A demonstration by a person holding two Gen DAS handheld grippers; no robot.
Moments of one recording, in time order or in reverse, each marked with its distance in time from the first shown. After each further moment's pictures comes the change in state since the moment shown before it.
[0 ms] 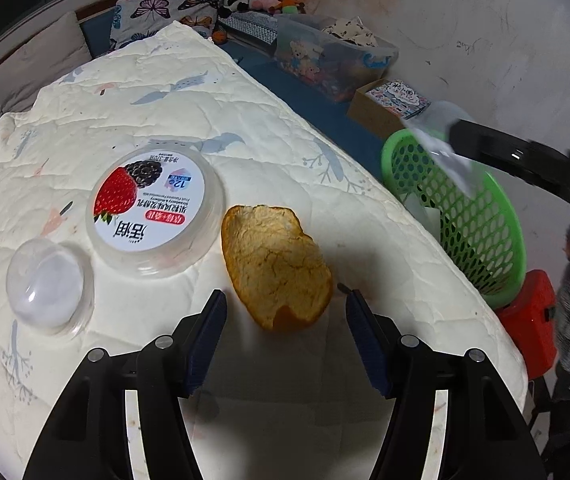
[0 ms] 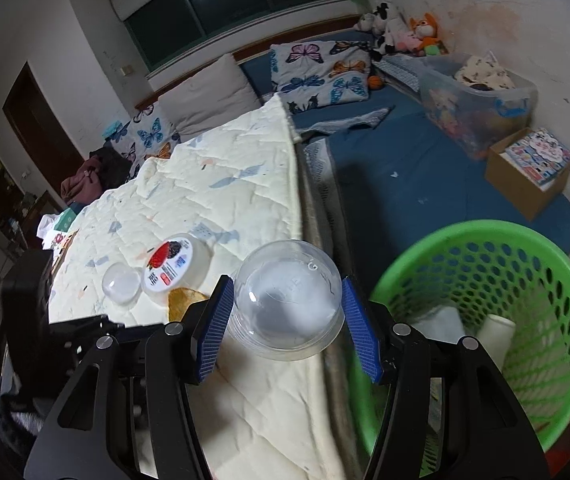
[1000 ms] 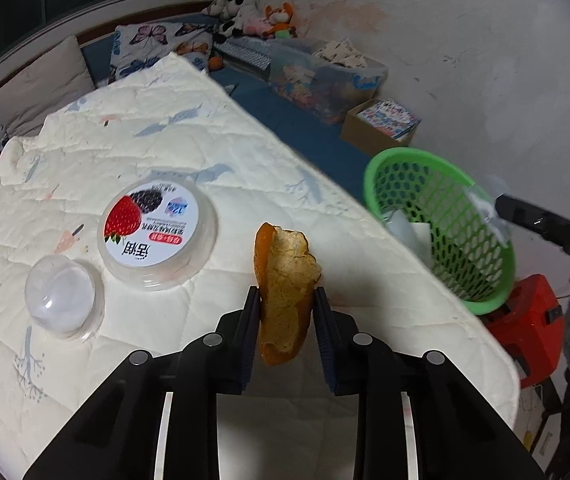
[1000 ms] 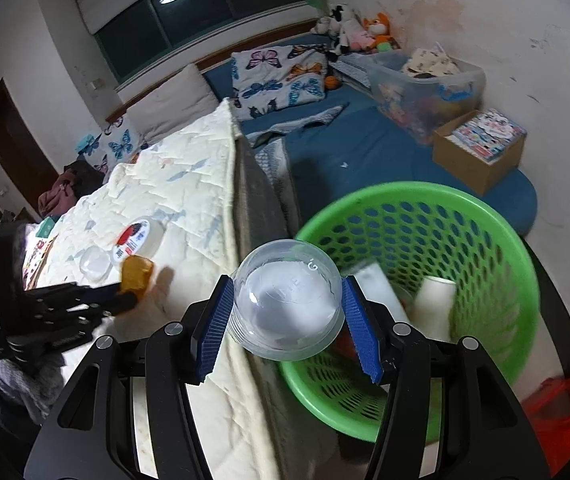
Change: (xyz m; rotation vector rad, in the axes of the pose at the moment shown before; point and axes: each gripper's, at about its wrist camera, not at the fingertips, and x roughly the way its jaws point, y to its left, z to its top) left arm -0.030 -0.017 -0.005 0.035 -0.104 0.000; right arm -0.059 -0.051 -0.043 0.070 -0.018 -0.110
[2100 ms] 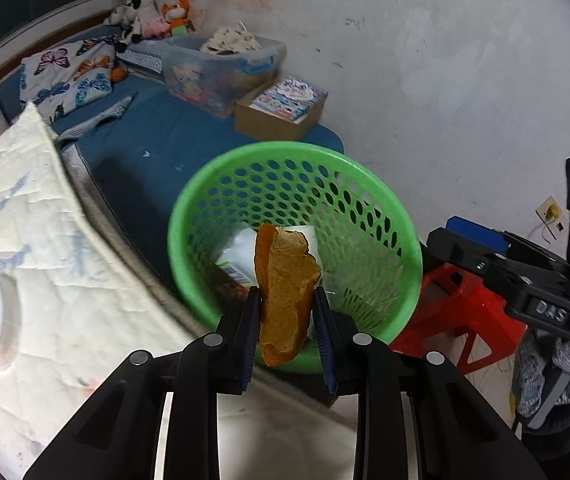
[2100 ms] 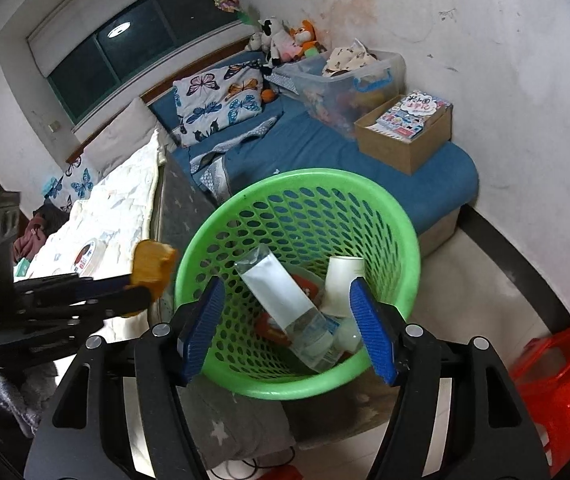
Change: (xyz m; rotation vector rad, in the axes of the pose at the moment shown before) left arm 0.053 -0.159 0.048 0.176 0.085 -0.188; right arm -0.058 -0.094 -0.035 0.142 -0.064 -0.107
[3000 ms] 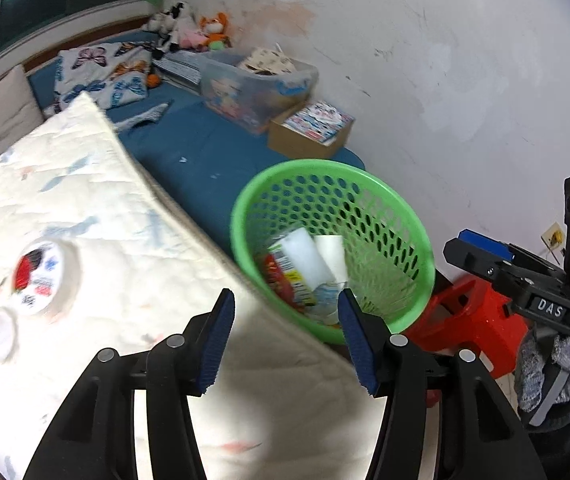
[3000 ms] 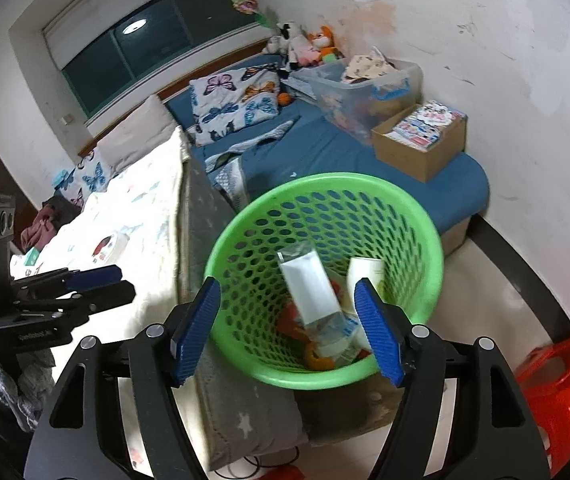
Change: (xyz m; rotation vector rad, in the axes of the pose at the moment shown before) left arm -0.063 0.041 -0.033 -0.083 -0.102 0.075; right arm -0.003 0.040 0.000 -0.051 -0.004 0.053
